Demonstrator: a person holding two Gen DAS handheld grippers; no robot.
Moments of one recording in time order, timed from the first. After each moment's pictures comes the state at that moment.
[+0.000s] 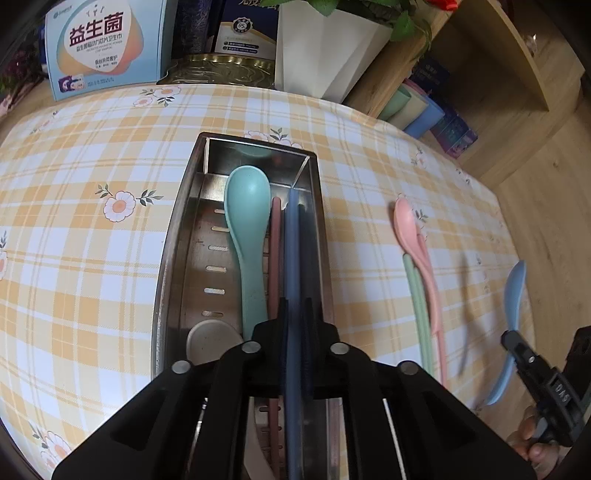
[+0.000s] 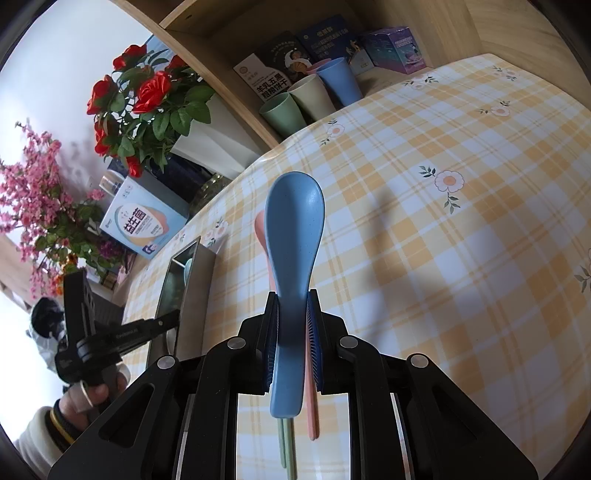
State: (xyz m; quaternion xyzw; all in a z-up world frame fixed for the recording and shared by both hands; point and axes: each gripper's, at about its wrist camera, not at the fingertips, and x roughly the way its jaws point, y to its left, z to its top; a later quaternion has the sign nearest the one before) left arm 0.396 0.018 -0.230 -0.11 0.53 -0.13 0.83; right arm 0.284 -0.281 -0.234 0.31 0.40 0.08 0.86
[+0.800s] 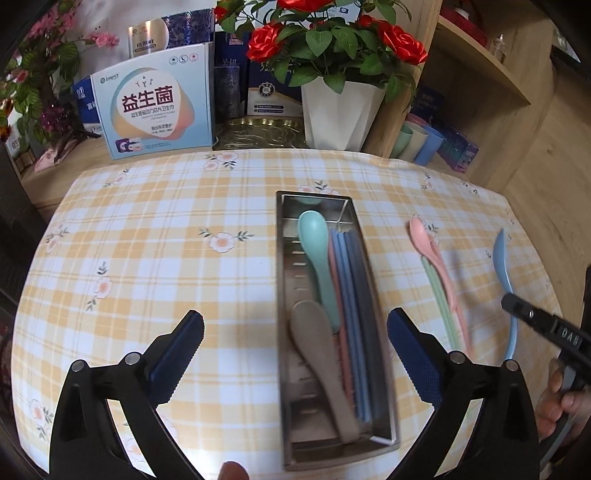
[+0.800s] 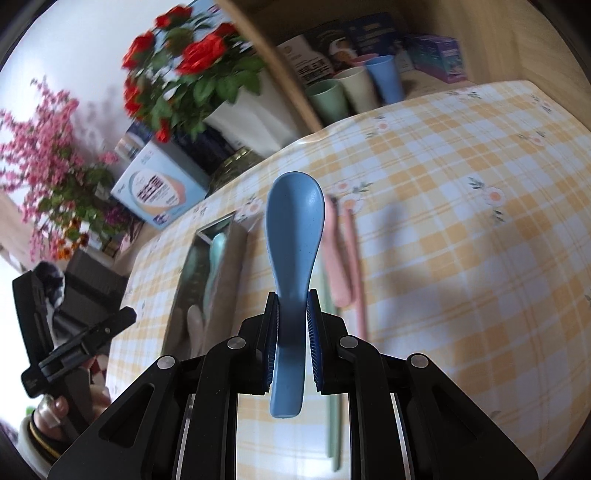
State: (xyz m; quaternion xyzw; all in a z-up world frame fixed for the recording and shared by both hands) left arm 0.326 0.069 -0.166 -0.02 0.45 -0.09 0.89; right arm 0.293 -0.224 -0.204 0.24 0.43 0.11 0.86
